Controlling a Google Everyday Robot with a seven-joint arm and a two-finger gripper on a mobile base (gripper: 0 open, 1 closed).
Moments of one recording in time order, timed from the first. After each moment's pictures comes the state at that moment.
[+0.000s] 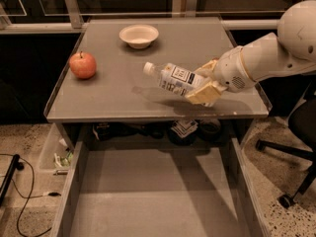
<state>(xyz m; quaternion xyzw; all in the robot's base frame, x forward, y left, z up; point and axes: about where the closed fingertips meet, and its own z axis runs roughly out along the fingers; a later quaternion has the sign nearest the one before) 0.561 -0.116 0.875 -0.55 0.73 0.18 0.36</state>
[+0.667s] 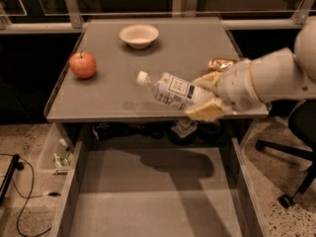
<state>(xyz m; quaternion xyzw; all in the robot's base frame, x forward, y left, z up) 0.502 -0.102 0.887 -0.57 0.70 0.17 0.39</state>
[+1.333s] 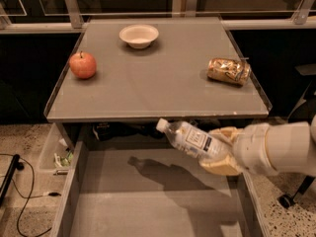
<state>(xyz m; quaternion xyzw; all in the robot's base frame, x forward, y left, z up) 0.421 -0.141 0.800 -0.52 0.75 0.14 0.38</state>
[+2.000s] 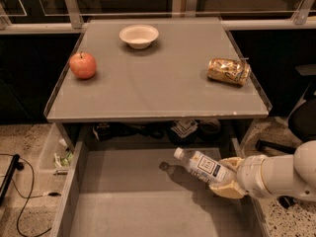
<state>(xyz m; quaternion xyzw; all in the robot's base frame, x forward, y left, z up) 0.412 -0.190 0.676 -0.48 0.81 0.14 0.31</state>
